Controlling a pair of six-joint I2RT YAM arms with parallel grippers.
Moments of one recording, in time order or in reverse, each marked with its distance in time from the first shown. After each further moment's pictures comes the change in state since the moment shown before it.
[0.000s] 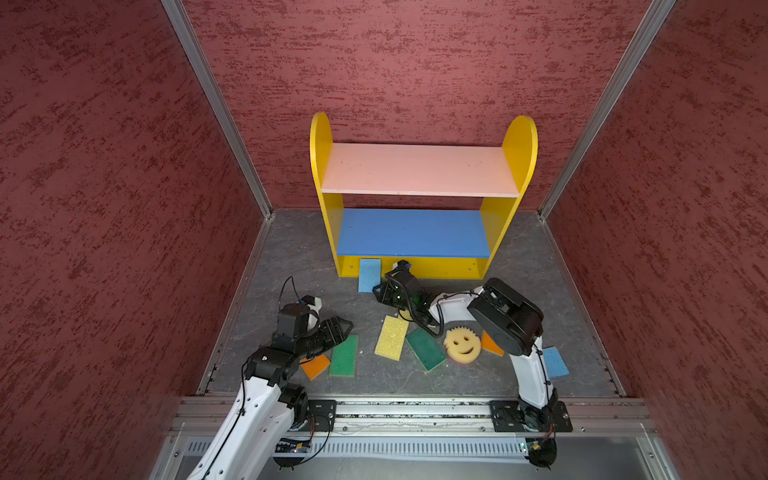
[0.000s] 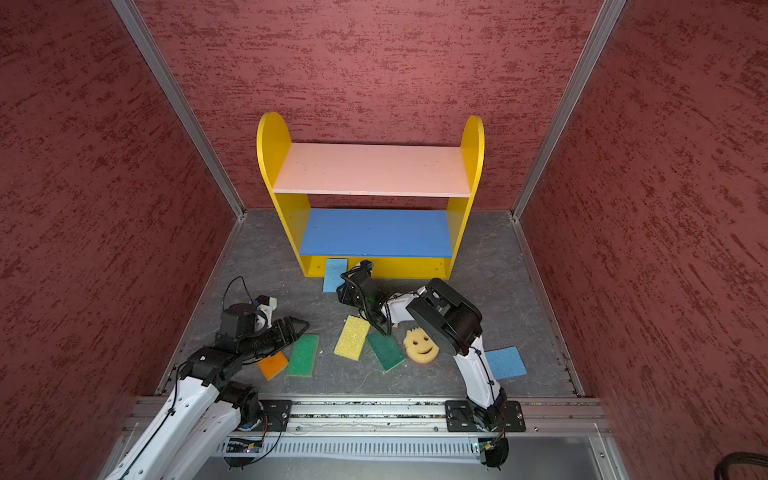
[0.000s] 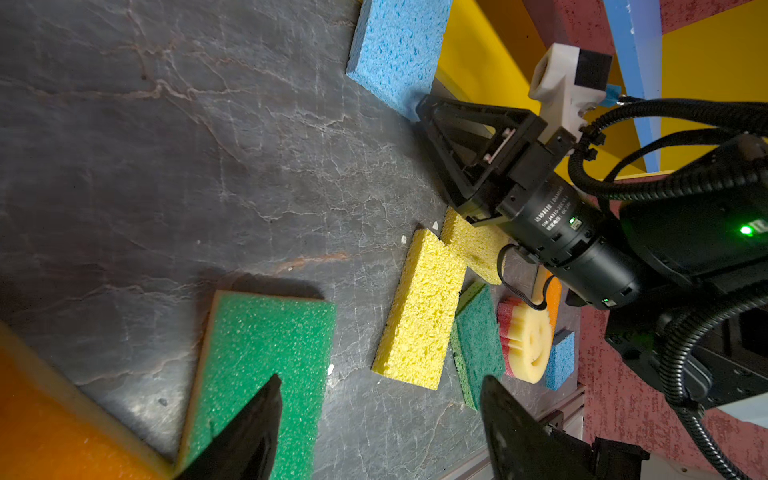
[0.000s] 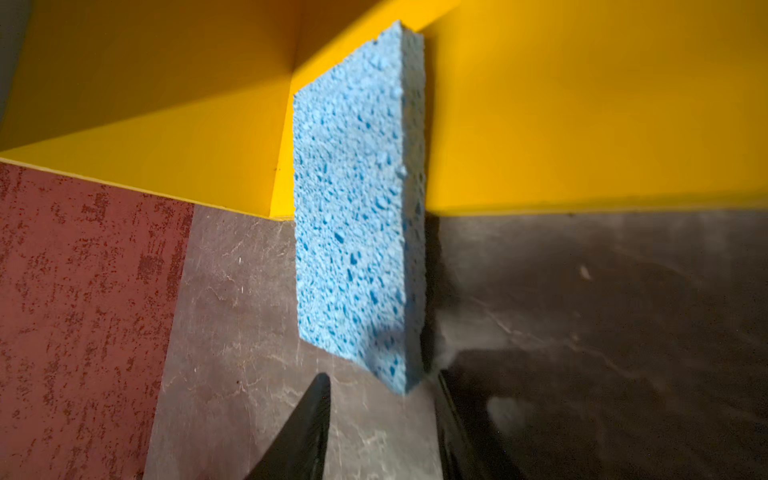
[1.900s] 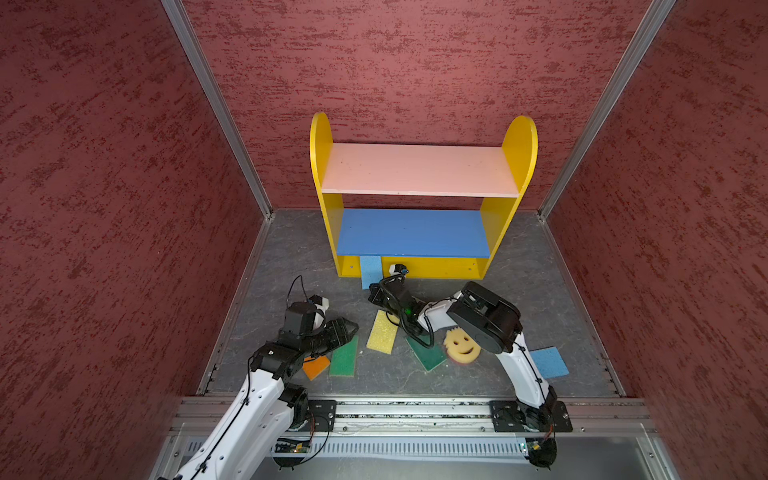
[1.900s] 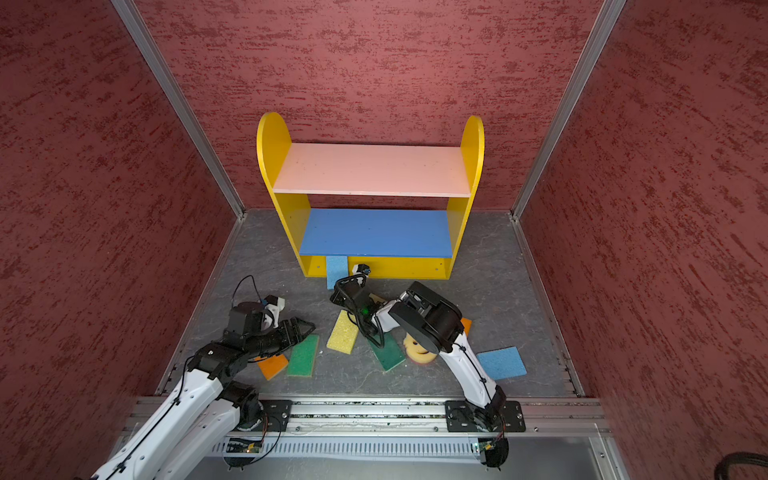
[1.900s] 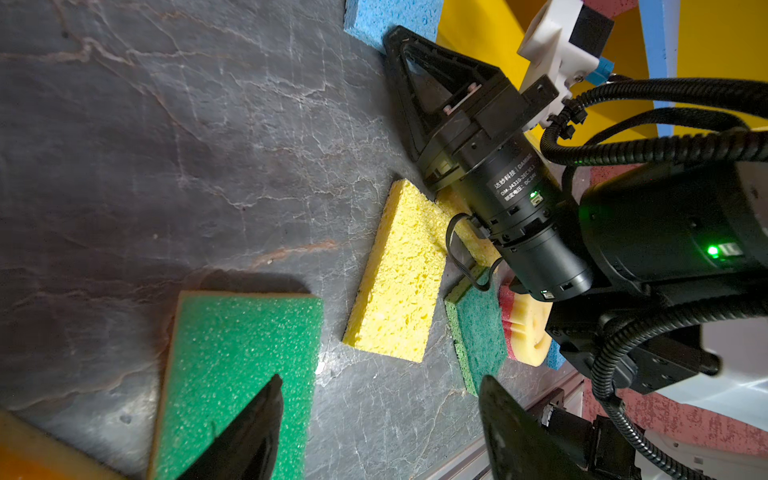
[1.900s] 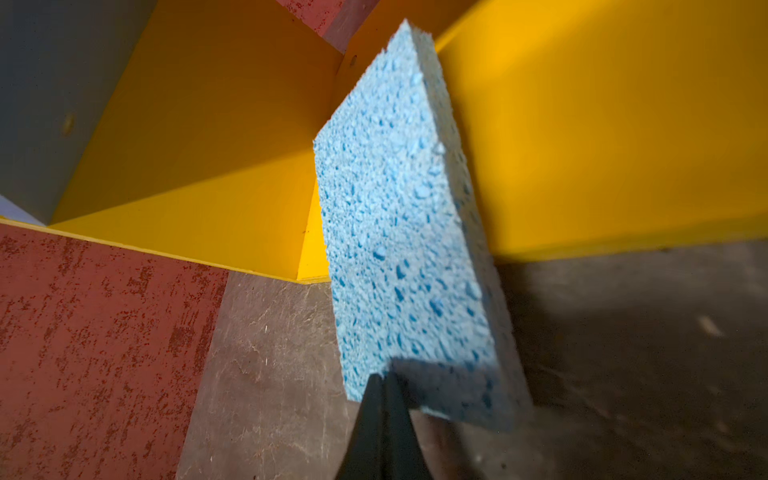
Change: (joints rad) left arm -0.053 0.061 -0.017 0.060 0.018 -0.004; right arm 0.075 0.166 0.056 0.285 0.220 0.110
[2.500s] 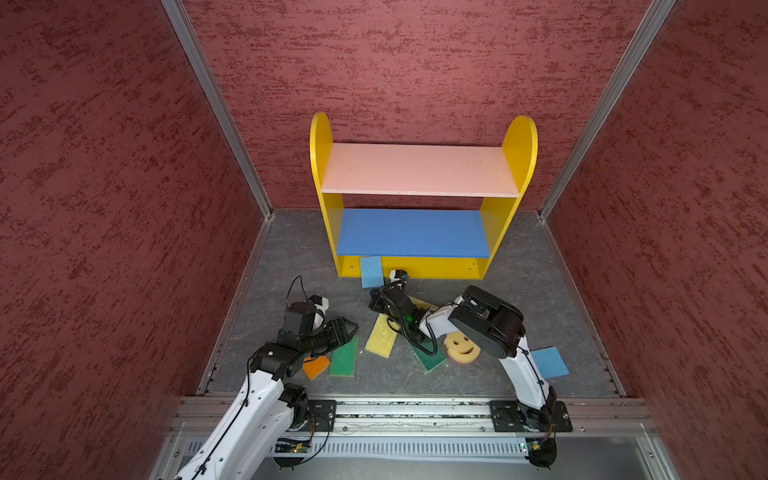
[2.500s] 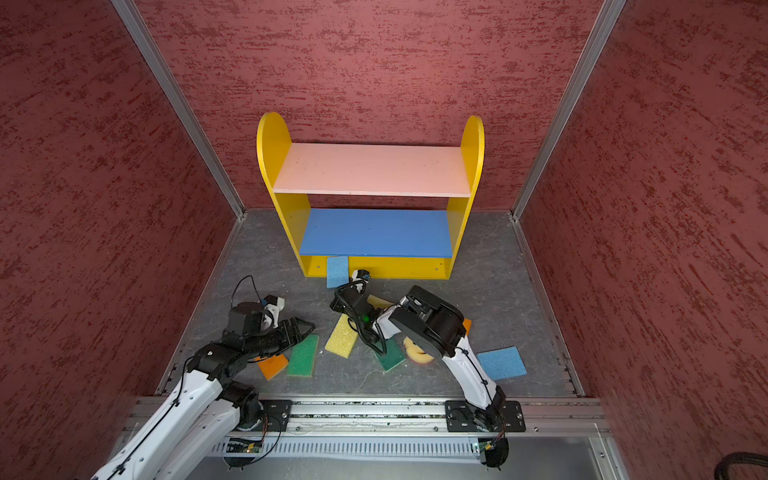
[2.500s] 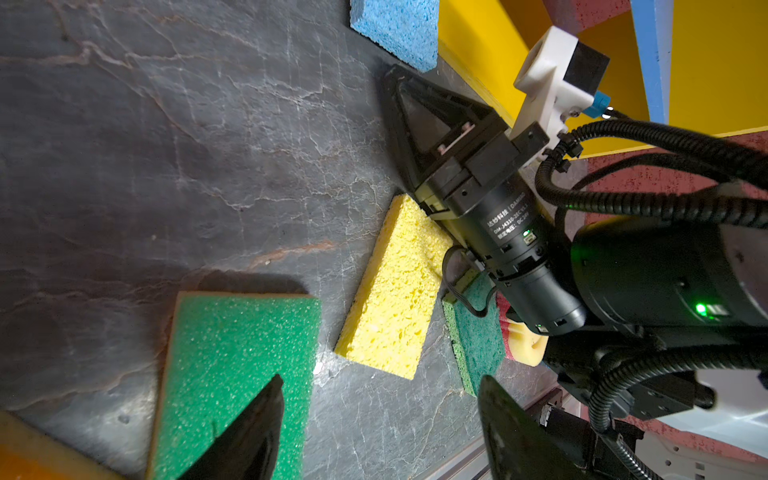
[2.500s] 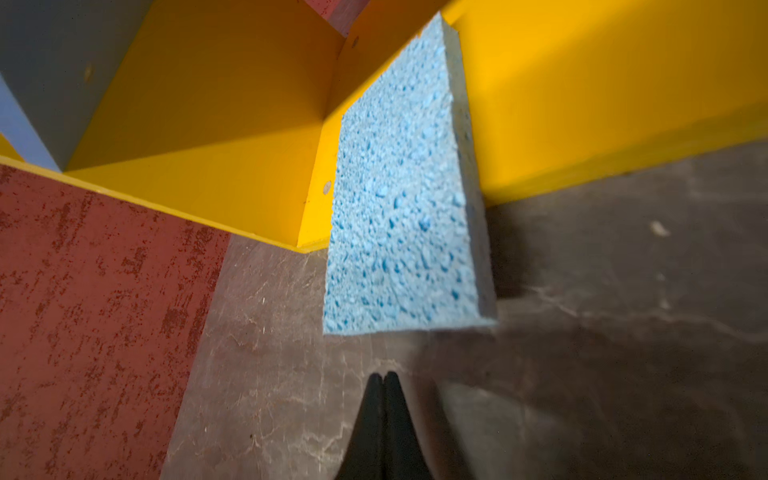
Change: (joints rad) left arm 0.000 -0.007 0.000 -0.001 0.000 -0.002; right arm 0.043 -0.049 -0.081 0.011 0.039 -0.023
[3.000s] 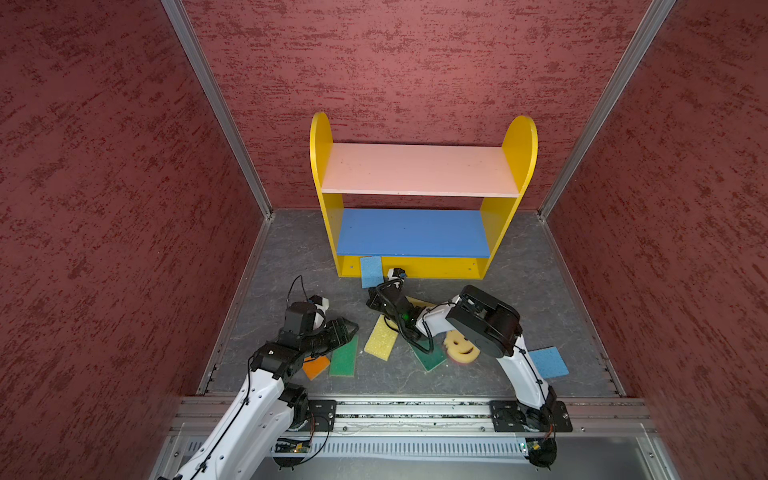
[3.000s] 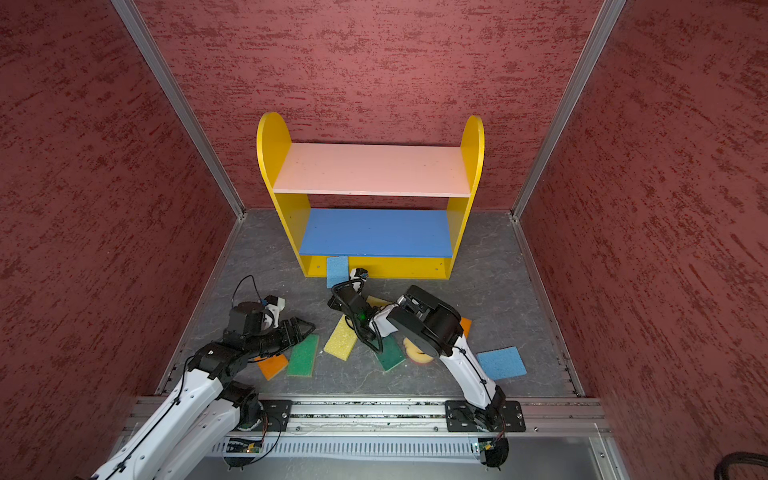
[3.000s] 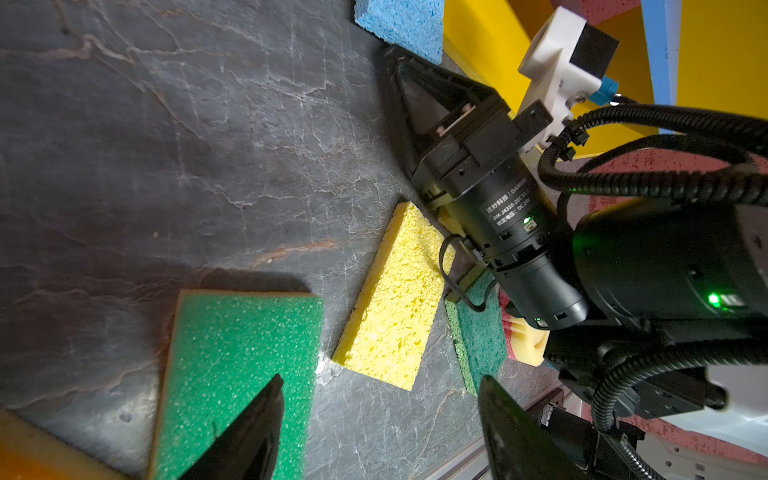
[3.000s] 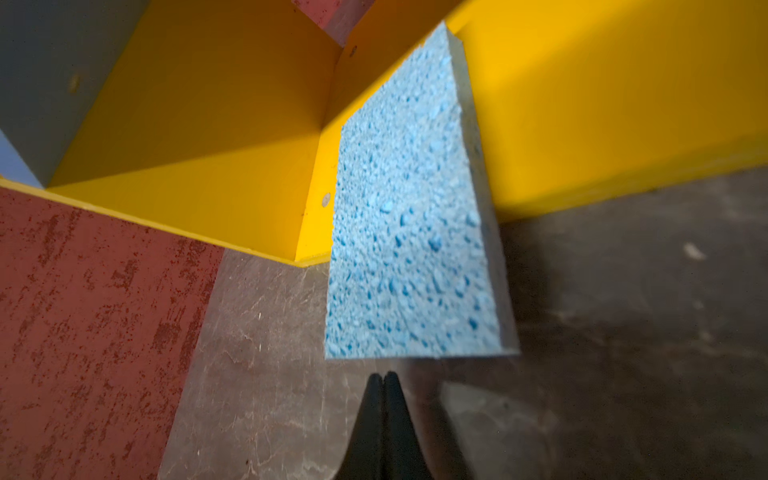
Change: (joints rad) left arm 0.000 0.011 0.000 0.000 0.000 0.000; right arm -0.026 0.046 0.075 -0.016 0.032 0.011
